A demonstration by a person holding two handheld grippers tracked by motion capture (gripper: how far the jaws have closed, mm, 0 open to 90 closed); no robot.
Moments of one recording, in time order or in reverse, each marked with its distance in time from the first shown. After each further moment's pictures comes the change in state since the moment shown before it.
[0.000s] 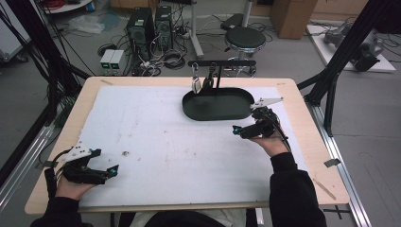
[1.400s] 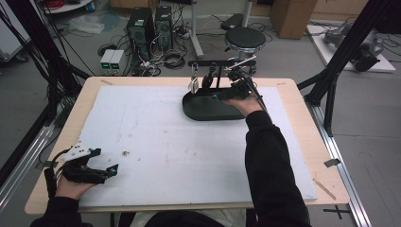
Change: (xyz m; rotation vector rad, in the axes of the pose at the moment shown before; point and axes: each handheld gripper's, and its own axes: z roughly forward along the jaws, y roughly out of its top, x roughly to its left) left arm 0.001 0.001 -0.001 -0.010 -0.002 -0.002; right arm -0.011 0.120 0.055 0.110 0.028 0.057
